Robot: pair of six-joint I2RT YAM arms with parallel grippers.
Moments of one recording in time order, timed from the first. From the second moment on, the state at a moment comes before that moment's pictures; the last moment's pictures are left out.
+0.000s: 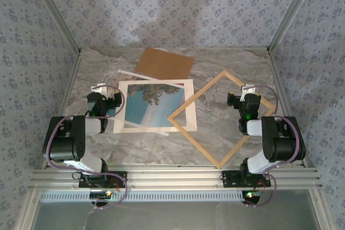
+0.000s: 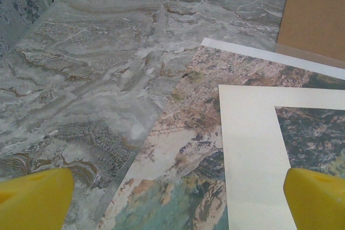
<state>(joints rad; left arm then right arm) 0.02 1.54 0.41 0.73 -0.04 -0.04 -0.02 1.52 0.37 0.77 0.14 -0.01</state>
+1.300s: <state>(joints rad) -0.36 1.25 0.60 0.13 -0.02 -0.41 0.45 1.94 1.27 -0.33 0.22 0.49</state>
